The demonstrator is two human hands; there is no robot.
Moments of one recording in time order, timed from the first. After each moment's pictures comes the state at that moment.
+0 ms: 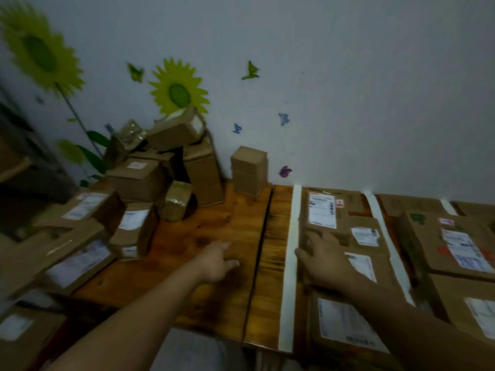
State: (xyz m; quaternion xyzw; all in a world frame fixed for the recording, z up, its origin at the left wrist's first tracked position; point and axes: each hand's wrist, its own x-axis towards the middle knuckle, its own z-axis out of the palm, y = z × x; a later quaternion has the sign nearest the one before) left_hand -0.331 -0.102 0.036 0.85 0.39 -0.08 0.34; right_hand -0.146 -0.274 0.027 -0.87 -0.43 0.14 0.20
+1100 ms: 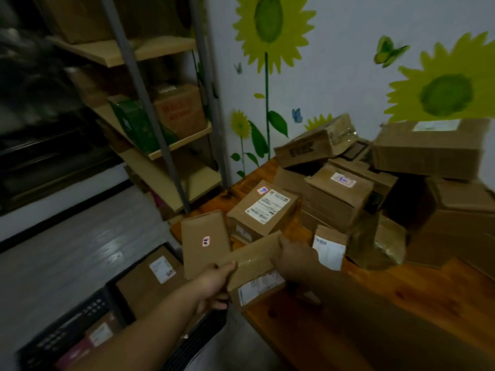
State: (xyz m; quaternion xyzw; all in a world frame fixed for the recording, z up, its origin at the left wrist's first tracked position) left_hand -0.677 0.193 -0.009 0.39 0.68 0.13 0.61; right_hand -0.478 0.197 0.009 -0.71 -0.62 0.32 0.01
